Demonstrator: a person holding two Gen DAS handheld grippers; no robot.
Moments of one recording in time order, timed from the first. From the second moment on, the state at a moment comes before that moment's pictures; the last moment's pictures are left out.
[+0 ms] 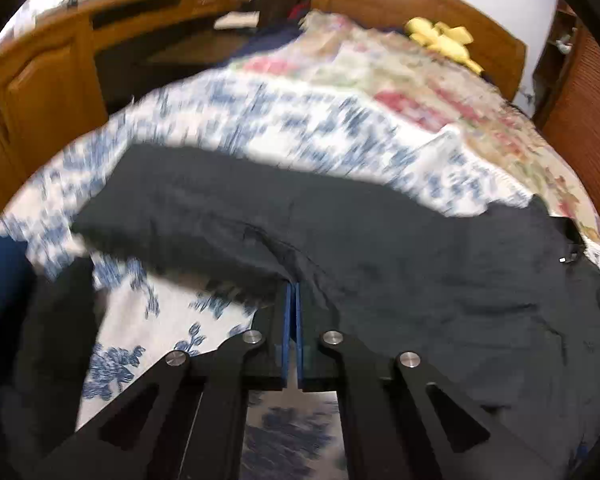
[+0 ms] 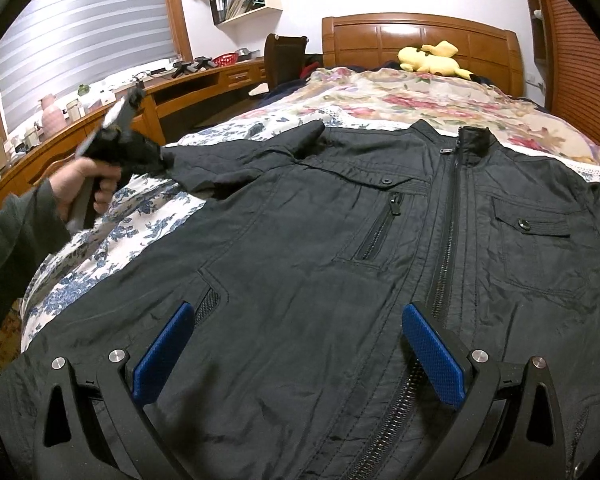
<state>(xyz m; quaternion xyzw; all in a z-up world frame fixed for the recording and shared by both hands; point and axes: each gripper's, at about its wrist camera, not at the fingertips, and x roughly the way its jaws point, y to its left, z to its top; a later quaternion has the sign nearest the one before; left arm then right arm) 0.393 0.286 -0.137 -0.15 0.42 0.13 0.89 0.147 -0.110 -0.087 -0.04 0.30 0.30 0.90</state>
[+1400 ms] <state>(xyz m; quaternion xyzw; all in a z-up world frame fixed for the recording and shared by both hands) 0.333 0.218 -0.138 -0.06 0.43 0.09 0.89 0.146 -0.107 -0.094 -0.05 0.28 0.30 0.91</state>
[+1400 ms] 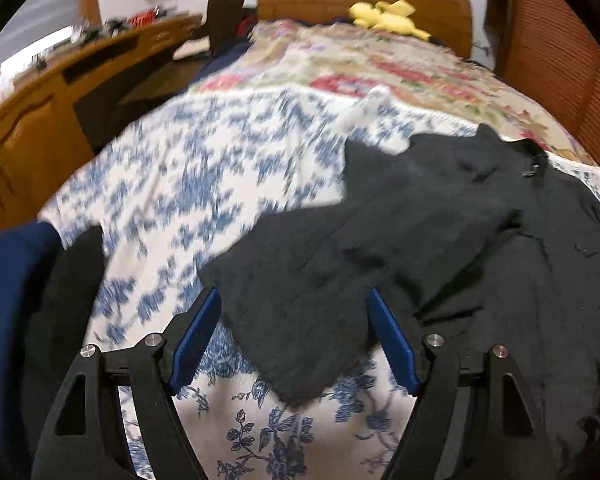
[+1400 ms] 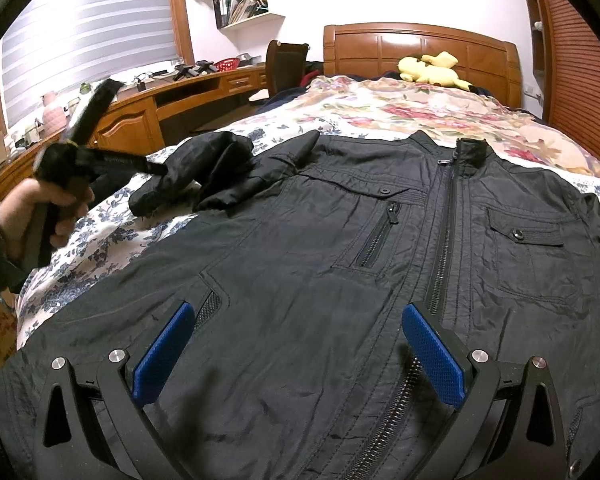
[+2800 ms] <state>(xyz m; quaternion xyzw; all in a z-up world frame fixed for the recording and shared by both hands) 0.335 0.216 -0.180 -0.13 0.49 0.07 0.86 0.135 -0.110 -0.092 -0.07 0.27 0.29 0.92</state>
